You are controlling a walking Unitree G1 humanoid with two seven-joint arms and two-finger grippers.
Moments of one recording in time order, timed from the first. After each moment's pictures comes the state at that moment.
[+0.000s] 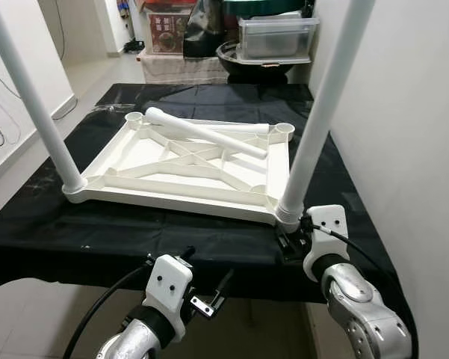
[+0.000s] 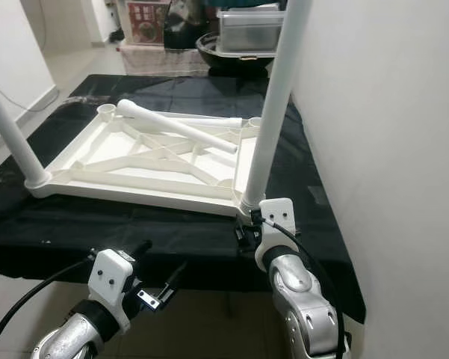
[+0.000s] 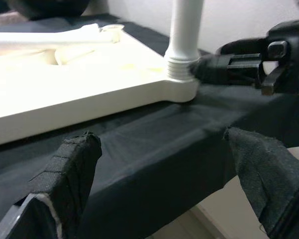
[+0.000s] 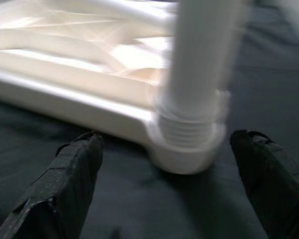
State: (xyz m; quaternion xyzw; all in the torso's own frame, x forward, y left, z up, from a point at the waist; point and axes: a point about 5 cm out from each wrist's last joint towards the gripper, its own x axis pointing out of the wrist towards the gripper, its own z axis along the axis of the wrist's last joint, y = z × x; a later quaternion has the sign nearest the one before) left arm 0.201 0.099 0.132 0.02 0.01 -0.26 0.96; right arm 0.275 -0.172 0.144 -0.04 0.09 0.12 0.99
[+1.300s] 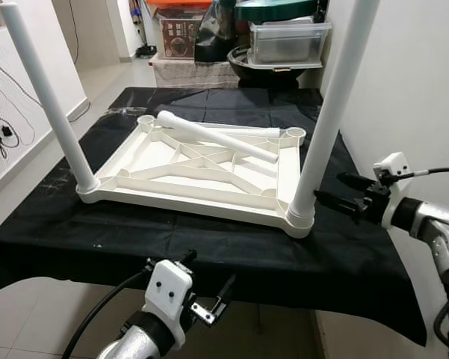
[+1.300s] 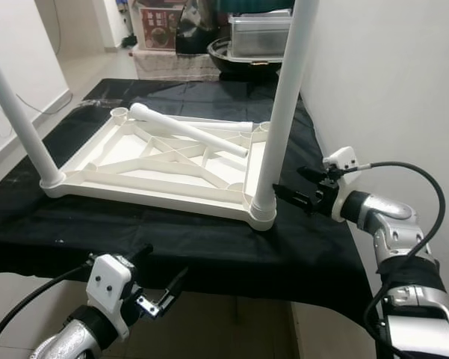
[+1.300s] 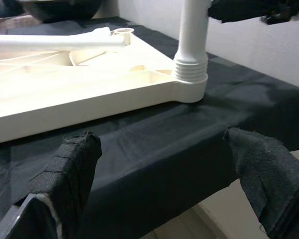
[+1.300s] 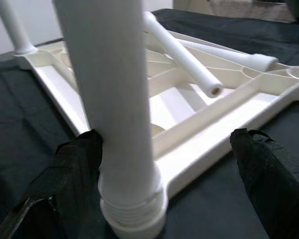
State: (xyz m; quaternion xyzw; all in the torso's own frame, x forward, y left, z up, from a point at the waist) left arm 0.191 0.098 0.137 0.02 0.00 -0.26 0.96; right arm 0.346 -0.279 0.204 -0.05 0.05 0.34 0.94
